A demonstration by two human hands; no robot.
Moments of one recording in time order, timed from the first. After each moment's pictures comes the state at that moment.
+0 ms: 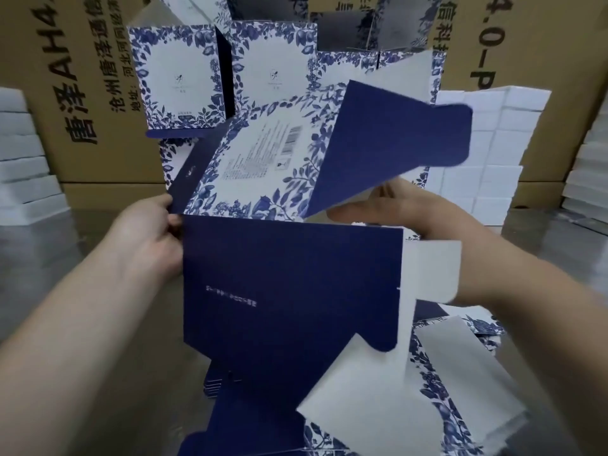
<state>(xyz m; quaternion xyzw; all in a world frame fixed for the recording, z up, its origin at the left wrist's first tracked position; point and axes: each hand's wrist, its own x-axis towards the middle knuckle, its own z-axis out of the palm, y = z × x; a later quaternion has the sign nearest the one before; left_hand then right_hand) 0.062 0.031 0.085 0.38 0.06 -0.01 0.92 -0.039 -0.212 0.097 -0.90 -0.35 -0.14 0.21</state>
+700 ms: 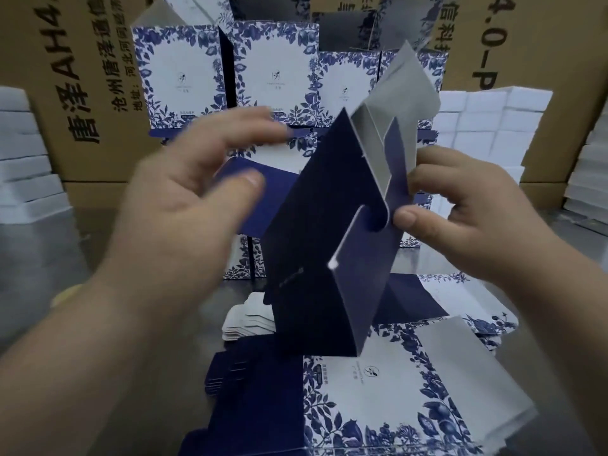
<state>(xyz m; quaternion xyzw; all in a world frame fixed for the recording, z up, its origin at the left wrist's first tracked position) -0.013 0.006 0.089 0.66 -0.39 0.39 0.51 -0.036 -0.233 0.096 -0.87 -0.25 -0.40 0.18</state>
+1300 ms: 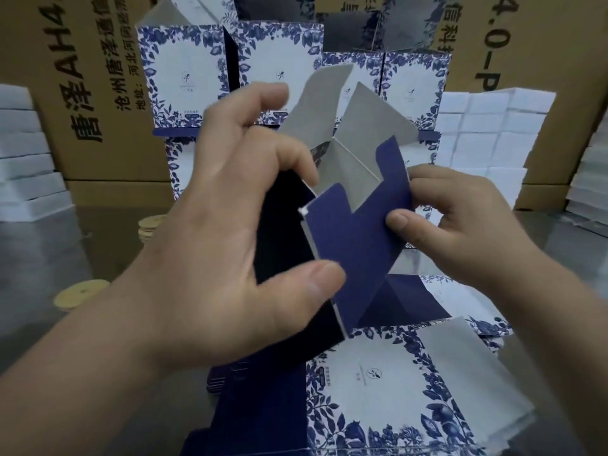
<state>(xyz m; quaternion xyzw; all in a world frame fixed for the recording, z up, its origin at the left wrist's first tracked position) -0.039 -0.011 0.097 0.71 -0.46 0.37 0.39 -0.029 -0.225 0.088 -0.87 -0.24 -0.40 0.19</state>
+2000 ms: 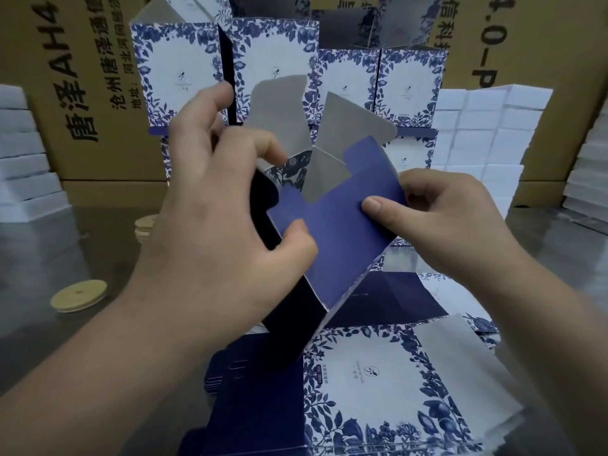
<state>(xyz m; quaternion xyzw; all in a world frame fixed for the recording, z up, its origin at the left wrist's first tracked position) -0.031 -0.009 0.080 0.77 -0.33 0.42 0.33 -0.029 -0.216 0.081 -0.84 -0.13 -0.37 0.38</state>
